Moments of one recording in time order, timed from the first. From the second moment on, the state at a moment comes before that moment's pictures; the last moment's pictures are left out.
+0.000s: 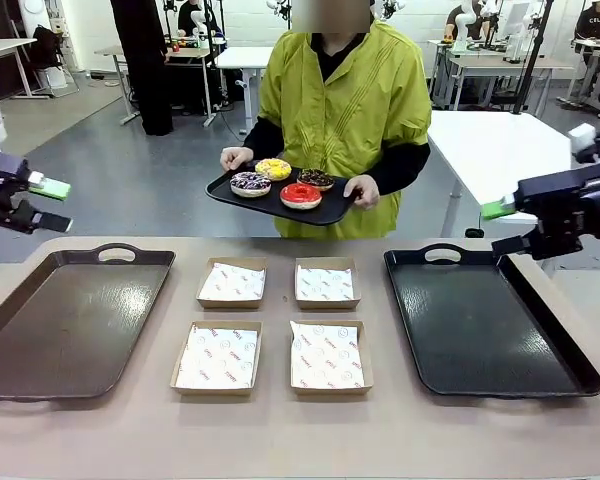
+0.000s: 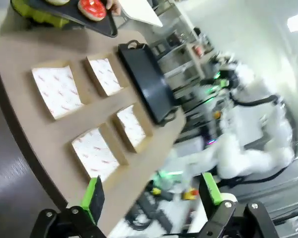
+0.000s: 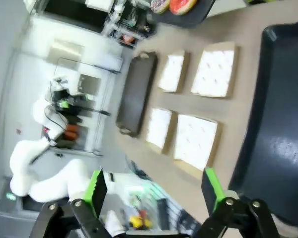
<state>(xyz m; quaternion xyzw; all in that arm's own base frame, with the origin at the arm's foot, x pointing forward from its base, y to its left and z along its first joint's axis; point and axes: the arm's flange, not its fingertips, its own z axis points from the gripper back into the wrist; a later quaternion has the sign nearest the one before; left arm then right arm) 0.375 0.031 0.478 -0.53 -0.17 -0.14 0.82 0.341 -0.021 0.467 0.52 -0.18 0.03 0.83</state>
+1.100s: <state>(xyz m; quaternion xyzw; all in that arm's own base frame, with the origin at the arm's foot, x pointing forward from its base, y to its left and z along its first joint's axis) 0.362 0.135 0.429 -0.58 -0.09 0.00 0.81 0.321 -0.112 0.405 0.52 -0.16 -0.05 0.84</state>
